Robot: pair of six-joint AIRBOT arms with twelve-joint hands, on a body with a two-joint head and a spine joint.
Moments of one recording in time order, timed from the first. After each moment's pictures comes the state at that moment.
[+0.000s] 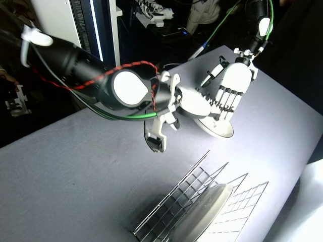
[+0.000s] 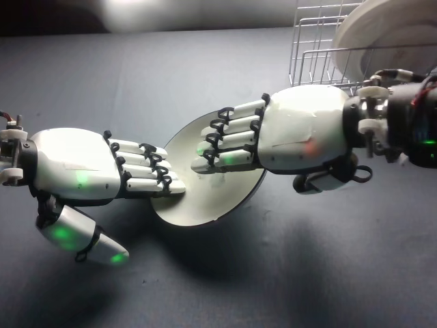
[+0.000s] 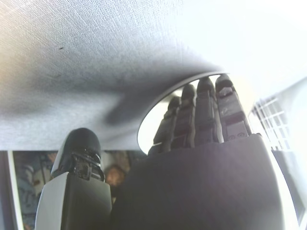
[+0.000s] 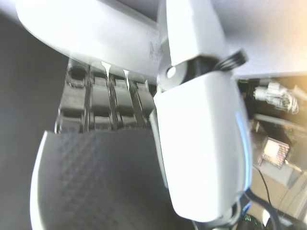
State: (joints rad) left arm 0.62 -1.07 1.44 1.53 -0.70 -0.18; right arm -0.37 -1.26 1.26 -1.15 0.39 -0.24
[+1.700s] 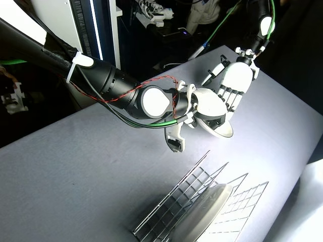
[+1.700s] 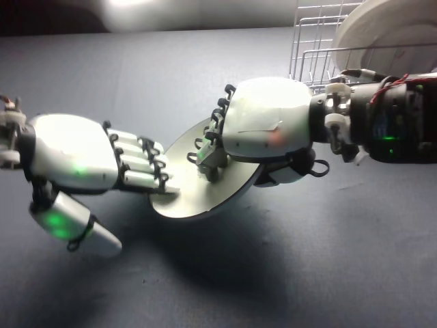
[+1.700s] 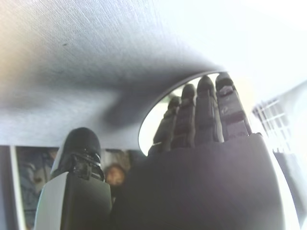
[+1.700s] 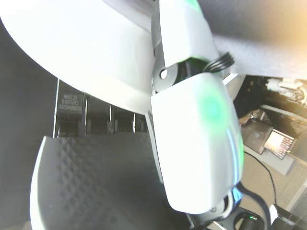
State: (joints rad) left arm 0.51 -1.04 1.44 1.61 -0.73 -0.22; right arm -0.38 -1.37 1.38 -1.10 0.46 -0.24
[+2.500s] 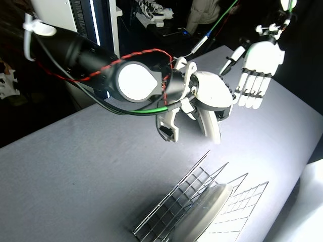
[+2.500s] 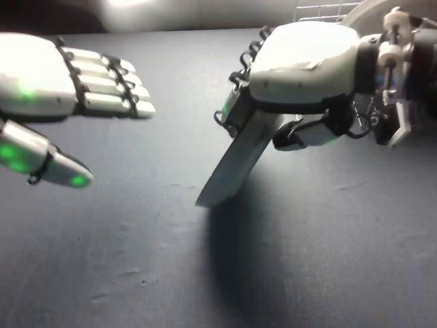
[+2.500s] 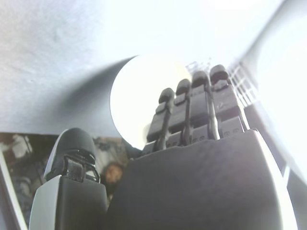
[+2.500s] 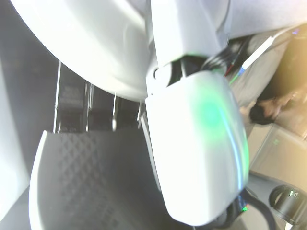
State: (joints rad) left arm 0.29 -0.90 1.44 1.68 -0.79 -0.28; right arm -0.25 -1.15 1.15 -0.87 0.41 -0.24
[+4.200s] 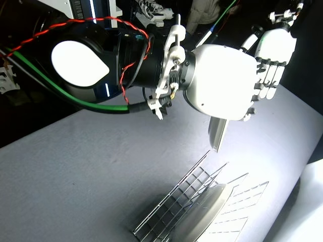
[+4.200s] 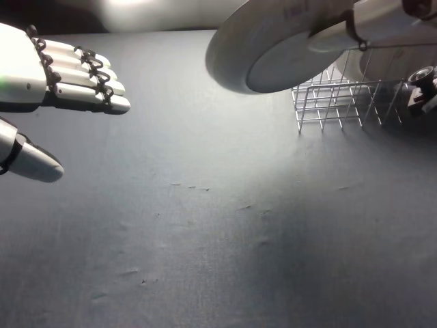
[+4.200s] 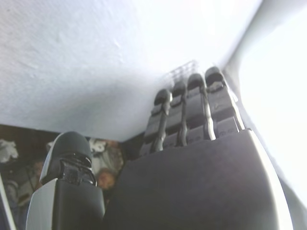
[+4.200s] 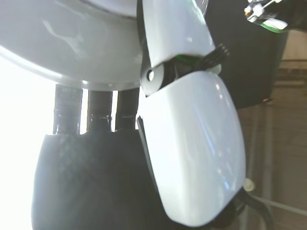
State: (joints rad) left arm 0.20 -0.87 1.46 1.86 -0.81 -0.44; right arm -0.12 -0.96 1.09 -0.16 0.29 -0.21
